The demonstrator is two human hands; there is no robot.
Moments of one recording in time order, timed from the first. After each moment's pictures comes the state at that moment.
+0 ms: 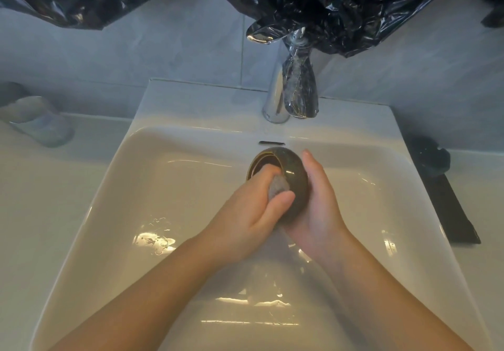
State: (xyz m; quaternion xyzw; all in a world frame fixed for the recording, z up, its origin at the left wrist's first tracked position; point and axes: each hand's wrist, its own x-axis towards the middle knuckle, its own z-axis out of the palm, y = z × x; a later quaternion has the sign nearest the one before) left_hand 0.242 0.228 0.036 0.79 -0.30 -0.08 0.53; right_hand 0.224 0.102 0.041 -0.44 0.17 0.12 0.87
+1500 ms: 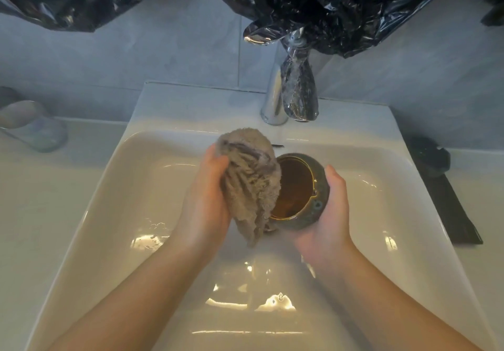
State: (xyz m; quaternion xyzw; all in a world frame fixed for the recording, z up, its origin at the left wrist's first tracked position) left_hand 0.255 0.237 0.058 0.50 0.04 -0.14 0.85; right_hand 0.222 0.095 0.027 -0.36 0.26 0.00 0.90
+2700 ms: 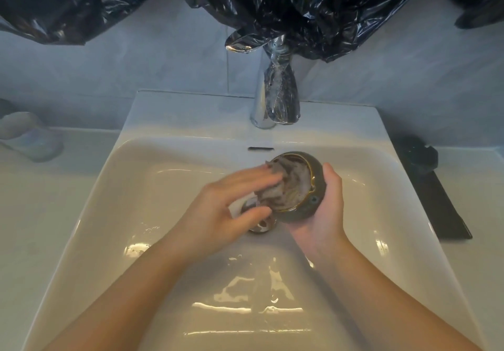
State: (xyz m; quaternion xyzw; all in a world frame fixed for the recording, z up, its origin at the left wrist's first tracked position) left_hand 0.261 0.247 0.023 0.77 -0.35 -0.03 0.53; right_hand 0.227 0.083 0.025 -0.34 0.26 0.00 0.90
